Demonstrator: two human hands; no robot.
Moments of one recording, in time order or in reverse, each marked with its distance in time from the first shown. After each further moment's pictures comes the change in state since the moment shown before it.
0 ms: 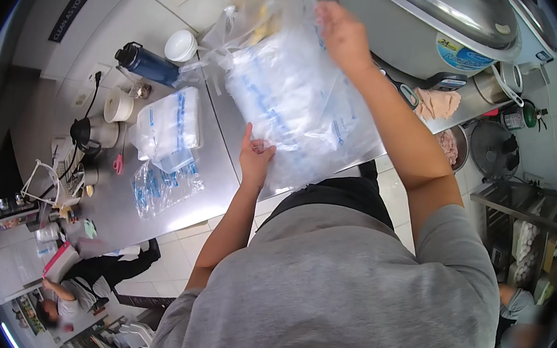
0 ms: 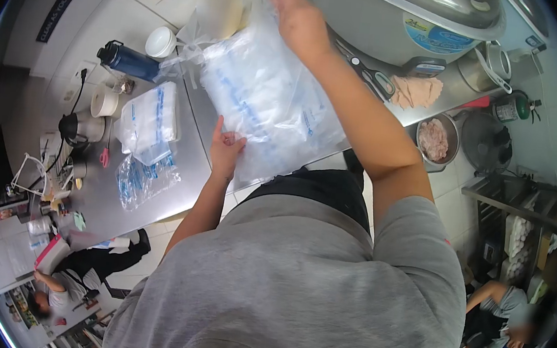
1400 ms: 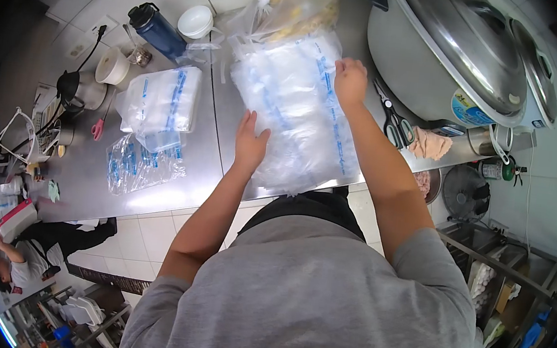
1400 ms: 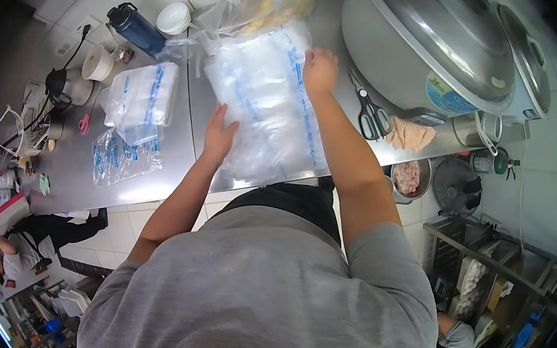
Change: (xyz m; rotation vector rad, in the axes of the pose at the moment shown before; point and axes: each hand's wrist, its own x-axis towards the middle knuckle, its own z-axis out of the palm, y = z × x) left_hand 0.044 -0.001 0.007 0.484 0.108 0.238; right_hand -0.079 0.061 0.056 -0.330 -0.391 0.447
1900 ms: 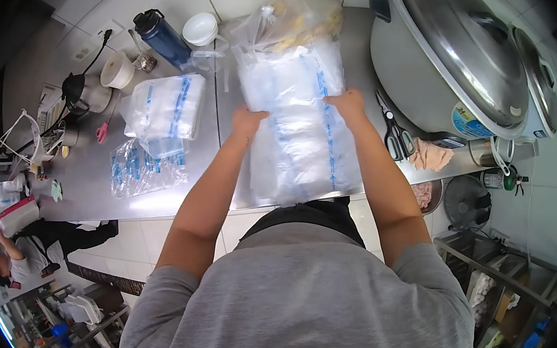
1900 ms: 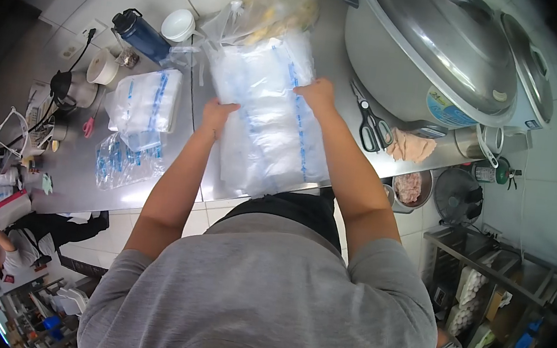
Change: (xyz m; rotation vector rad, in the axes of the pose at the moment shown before) left_hand 0.088 -0.002 -0.008 -0.389 -0.124 -0.469; right_hand -0.016 -0.002 -0.013 0.250 -0.323 0.391
